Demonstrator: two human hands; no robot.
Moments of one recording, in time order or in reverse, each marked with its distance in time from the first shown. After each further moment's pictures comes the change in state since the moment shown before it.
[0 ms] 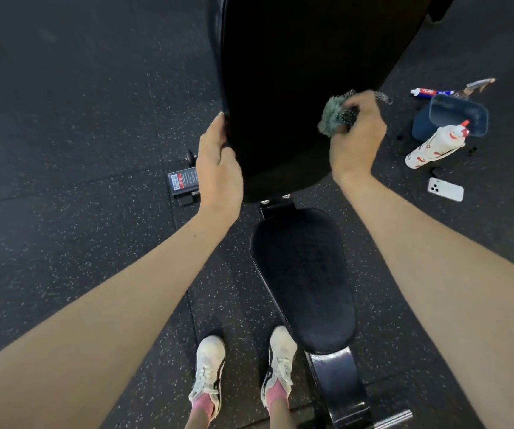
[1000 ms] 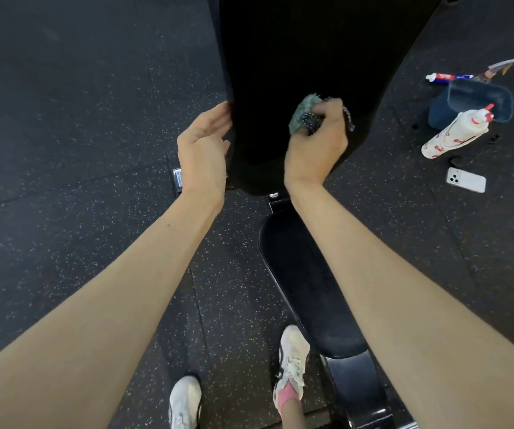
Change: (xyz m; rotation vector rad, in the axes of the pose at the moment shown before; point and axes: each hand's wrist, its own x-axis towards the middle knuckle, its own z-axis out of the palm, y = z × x) left_hand 0.014 -0.001 -0.017 -0.102 0.019 -0.087; right_hand -0.056 -0.032 0.057 0.176 0.143 0.228
